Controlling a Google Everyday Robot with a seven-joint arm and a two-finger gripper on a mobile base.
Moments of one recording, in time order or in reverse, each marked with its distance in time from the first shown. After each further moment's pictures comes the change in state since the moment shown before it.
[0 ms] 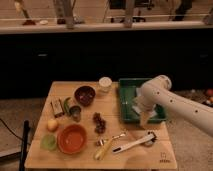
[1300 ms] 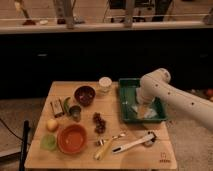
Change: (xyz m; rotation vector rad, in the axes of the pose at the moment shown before) arm 0.014 -0.029 -0.009 0.007 0.016 0.339
